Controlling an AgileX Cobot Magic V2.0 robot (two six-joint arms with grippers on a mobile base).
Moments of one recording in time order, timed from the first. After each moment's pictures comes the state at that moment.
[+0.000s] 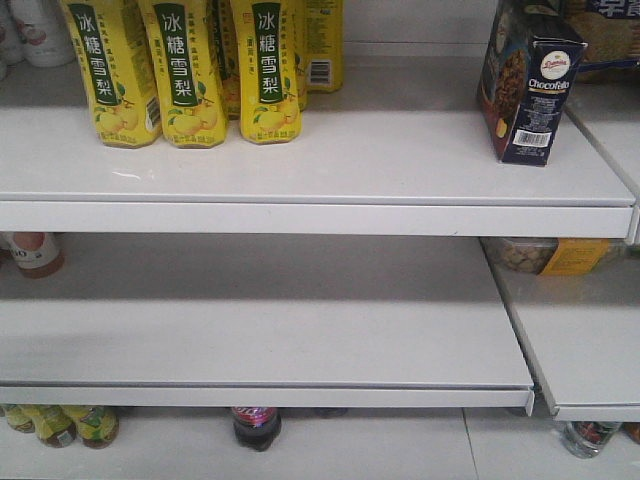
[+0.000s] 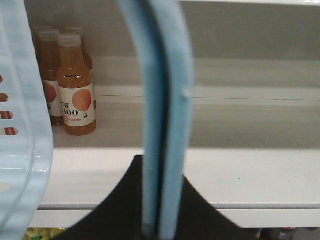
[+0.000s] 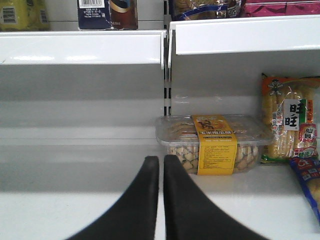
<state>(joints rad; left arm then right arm) -0.01 -0.01 0.03 0.01 0.22 -0.09 0.01 -0.01 0.03 -0.13 0.08 0.16</state>
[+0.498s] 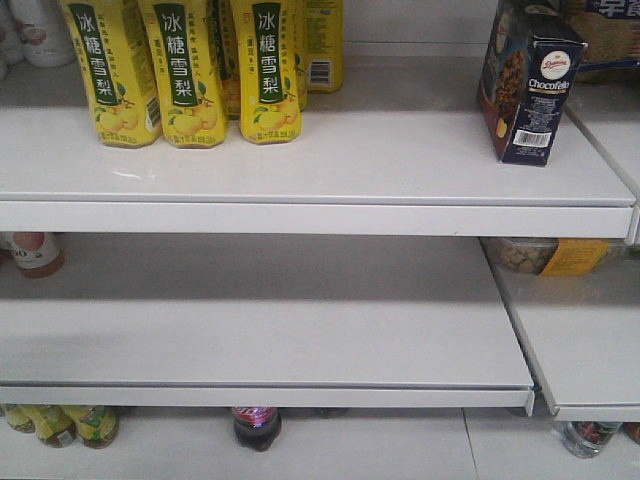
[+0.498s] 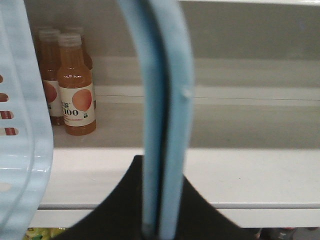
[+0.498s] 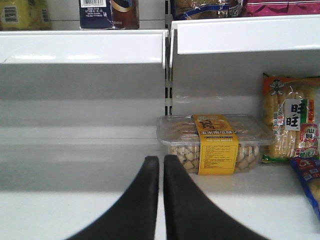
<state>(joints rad) -0.01 -0.01 0.03 0.01 0.22 -0.09 0.01 -0.01 0.03 -0.09 0.08 0.12</state>
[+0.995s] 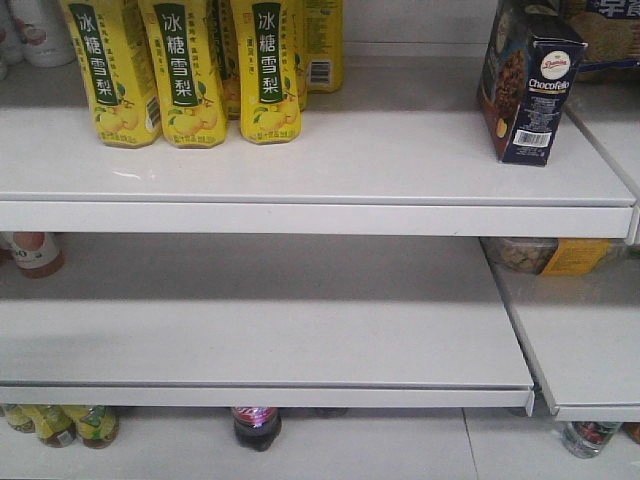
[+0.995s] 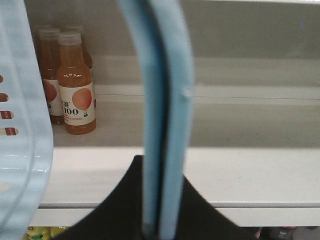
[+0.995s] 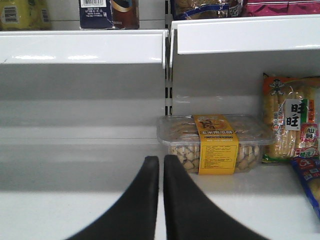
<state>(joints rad) -0.01 -0.01 0.03 0.01 0.22 -0.09 0.01 -0.01 0.03 -0.09 0.08 0.12</state>
